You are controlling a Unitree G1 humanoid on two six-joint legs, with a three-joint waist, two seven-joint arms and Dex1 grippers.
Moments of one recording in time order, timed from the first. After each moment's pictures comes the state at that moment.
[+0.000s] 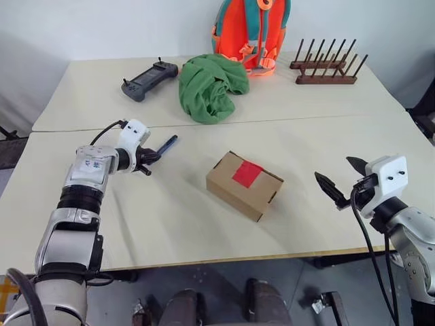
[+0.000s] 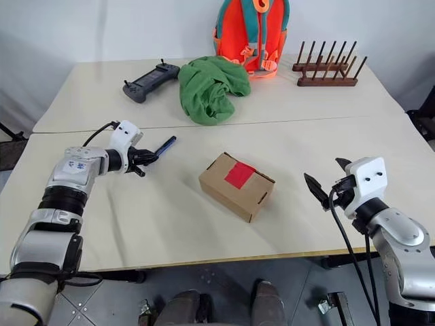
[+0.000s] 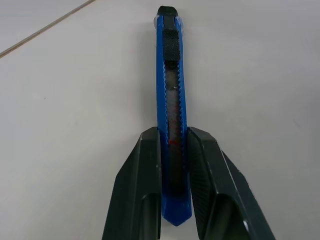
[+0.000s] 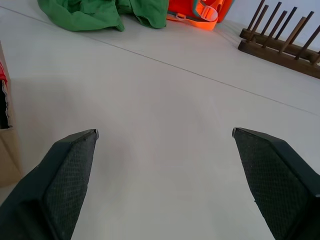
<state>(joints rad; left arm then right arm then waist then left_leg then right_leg) -0.84 0.63 -0.04 0.67 -0.04 0.46 -0.77 -0.02 -0.62 -0.36 -0.38 0.41 0.42 0.53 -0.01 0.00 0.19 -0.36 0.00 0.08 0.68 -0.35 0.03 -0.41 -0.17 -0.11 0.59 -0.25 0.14</state>
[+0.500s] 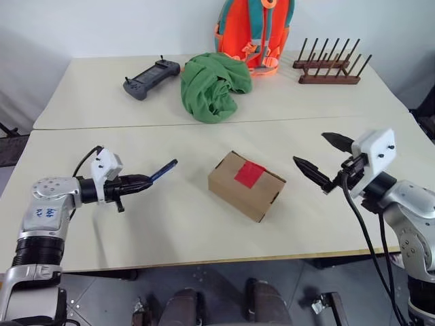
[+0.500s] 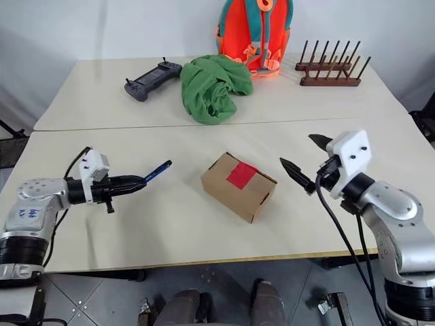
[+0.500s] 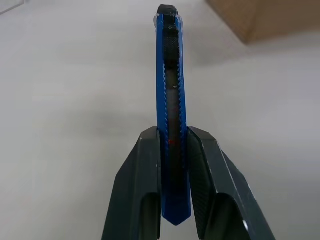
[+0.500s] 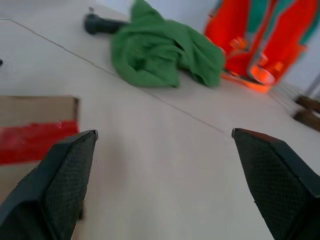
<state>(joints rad) -0.39 0.82 0.12 0.35 -0.25 0.08 -1.18 -0.27 -0.68 -0.22 -0.45 0.50 0.52 0.63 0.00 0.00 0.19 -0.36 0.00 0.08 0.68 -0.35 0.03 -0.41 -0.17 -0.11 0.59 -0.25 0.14</state>
